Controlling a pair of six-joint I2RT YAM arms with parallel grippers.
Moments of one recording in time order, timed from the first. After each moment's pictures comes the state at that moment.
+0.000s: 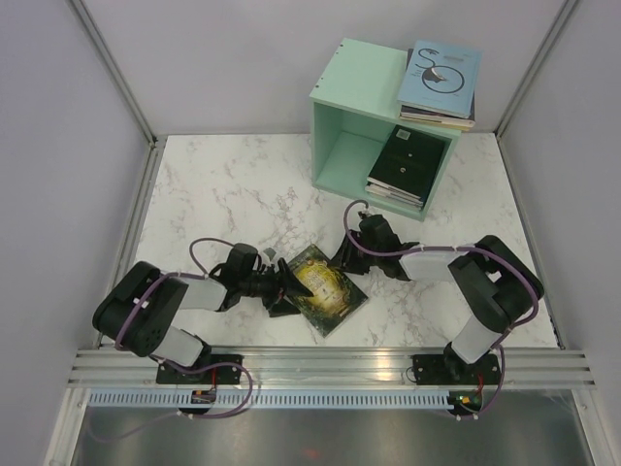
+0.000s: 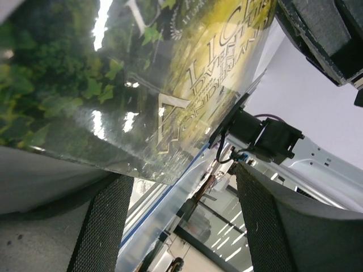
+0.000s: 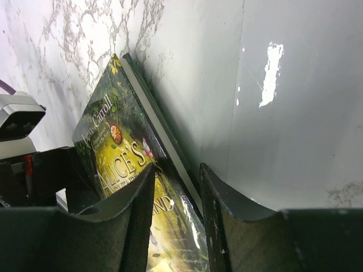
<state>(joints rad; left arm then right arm) -0.48 1.49 0.32 0.37 0.73 -1.15 0.63 1.69 0.71 0.16 -0.24 0.87</state>
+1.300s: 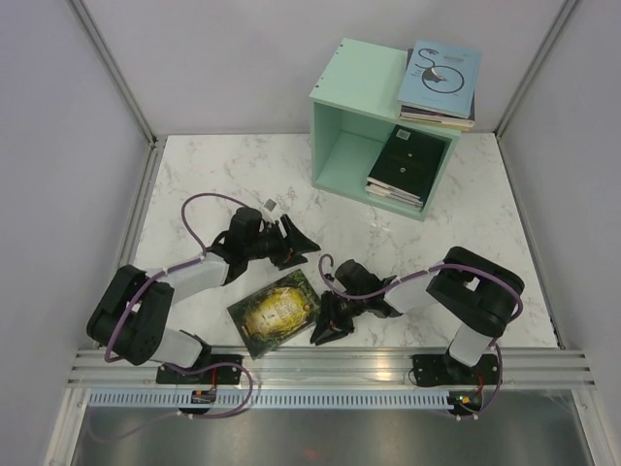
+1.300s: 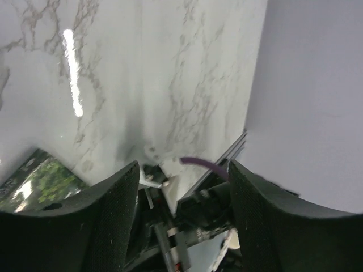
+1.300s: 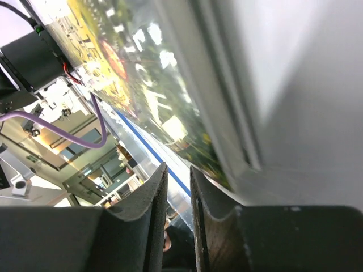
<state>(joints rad) -0.48 1.43 0.62 0.29 0.49 -1.08 0.95 1.73 0.54 0.29 -0.66 1.15</state>
